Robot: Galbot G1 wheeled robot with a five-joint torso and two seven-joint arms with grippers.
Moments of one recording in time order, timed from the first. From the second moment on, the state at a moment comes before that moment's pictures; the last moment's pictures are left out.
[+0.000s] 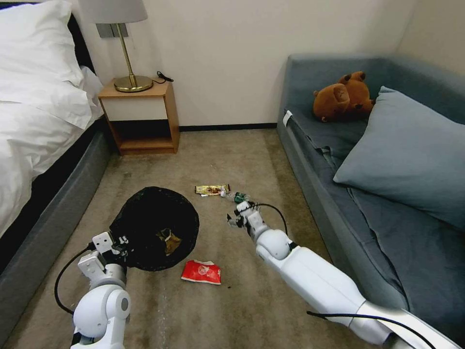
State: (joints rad) left arm 1.39 -1.51 -0.73 -2.00 -0.40 0.40 -0.27; right arm -0.62 1.26 -0.37 1.17 0.26 -0.18 0.14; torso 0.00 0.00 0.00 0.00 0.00
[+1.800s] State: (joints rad) left arm 1.42 -1.57 -0.70 -2.06 -0.32 0.42 -0.29; right arm -0.62 1.55 -0.25 0.51 -0.18 0.44 -0.36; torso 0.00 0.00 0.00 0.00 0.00
